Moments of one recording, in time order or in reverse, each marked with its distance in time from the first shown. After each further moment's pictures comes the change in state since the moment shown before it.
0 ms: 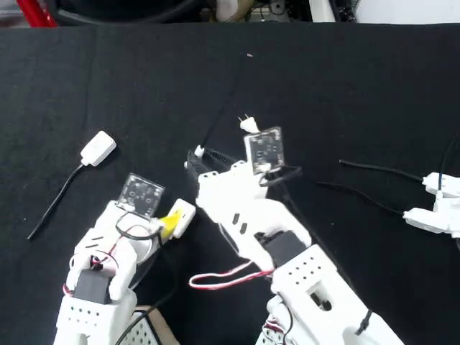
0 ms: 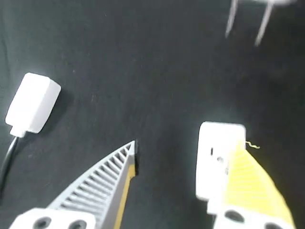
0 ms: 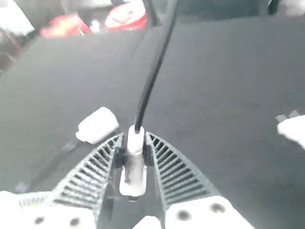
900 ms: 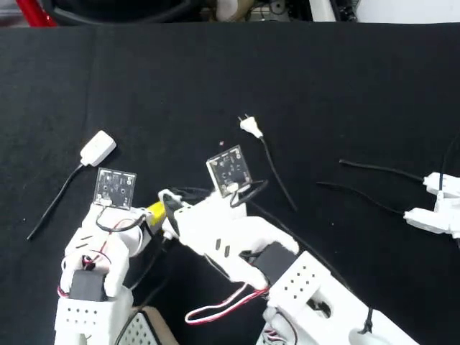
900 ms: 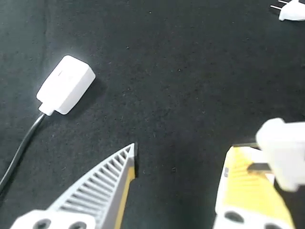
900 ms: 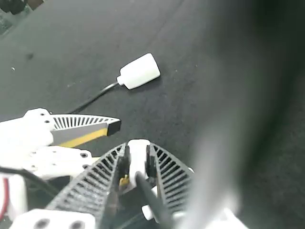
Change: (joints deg) left arm -6.9 0.1 -1.0 -2.1 8.0; right arm -12.0 -1.5 -4.6 20.6 4.1
